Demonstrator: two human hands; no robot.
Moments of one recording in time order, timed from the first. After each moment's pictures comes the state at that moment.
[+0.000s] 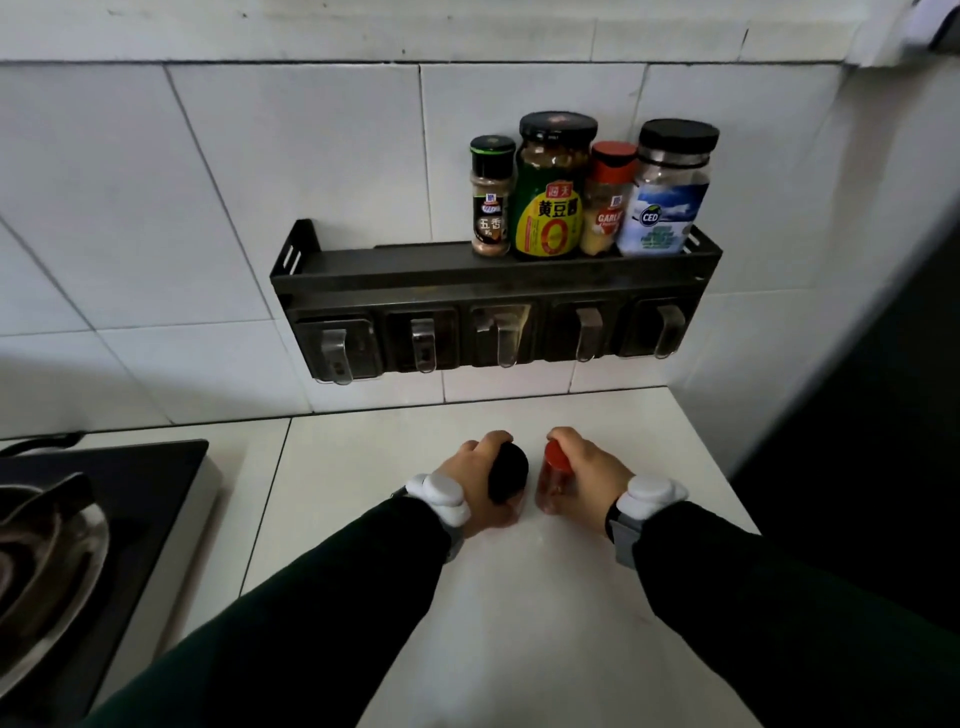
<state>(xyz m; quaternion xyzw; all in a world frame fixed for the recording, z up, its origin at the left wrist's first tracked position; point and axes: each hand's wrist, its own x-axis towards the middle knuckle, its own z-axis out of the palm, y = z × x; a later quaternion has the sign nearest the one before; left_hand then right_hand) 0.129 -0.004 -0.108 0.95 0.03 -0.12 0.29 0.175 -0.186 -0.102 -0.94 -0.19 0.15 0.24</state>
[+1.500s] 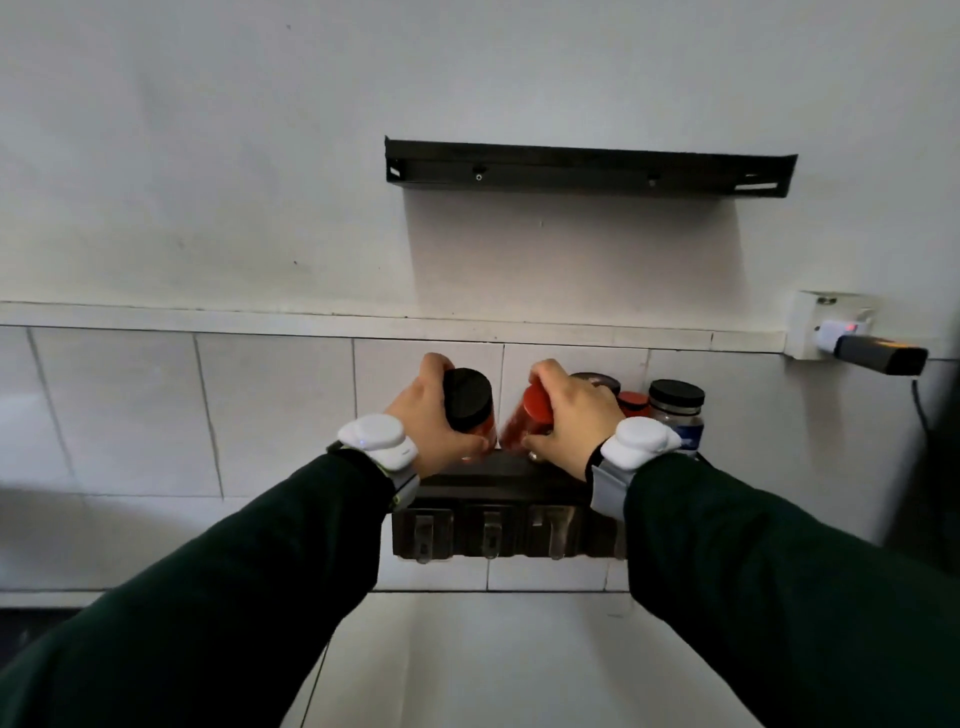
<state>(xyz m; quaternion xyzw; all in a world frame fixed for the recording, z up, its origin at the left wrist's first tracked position) 0.118 0.094 0.161 0.91 0.02 0.27 0.31 0.179 -0.086 0.171 -0.91 -0.31 -0.22 0.16</state>
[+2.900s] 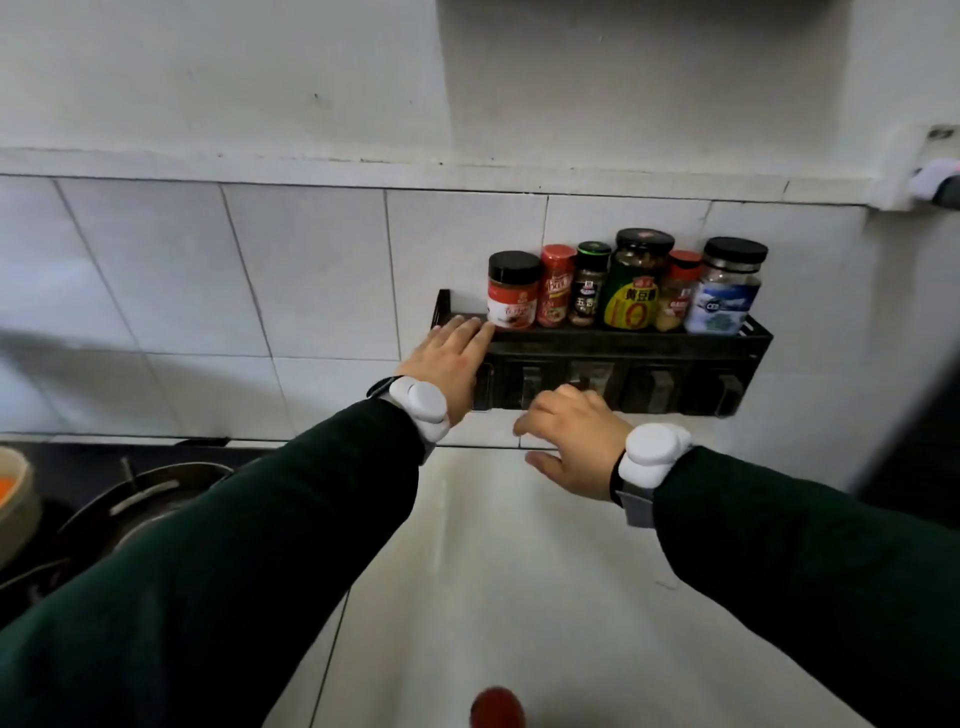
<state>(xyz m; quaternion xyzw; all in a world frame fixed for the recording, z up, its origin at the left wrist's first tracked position) 0.098 0.114 0.054 0.98 -0.02 0.17 0.01 0.104 -0.087 0.054 -0.89 -0.45 -0.06 0.00</state>
